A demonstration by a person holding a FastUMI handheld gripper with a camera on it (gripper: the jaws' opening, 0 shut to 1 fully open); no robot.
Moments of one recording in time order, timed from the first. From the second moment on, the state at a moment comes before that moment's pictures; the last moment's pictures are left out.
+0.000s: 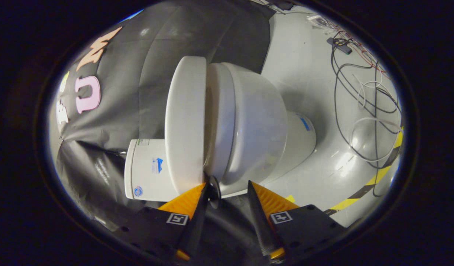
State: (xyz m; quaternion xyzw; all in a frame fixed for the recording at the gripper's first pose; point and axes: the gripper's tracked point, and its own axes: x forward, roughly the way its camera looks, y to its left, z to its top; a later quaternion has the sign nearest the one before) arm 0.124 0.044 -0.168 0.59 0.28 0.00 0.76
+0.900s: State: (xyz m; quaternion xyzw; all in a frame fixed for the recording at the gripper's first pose) arm 0.129 0.046 -0.110 0.49 0.25 -0.03 0.84
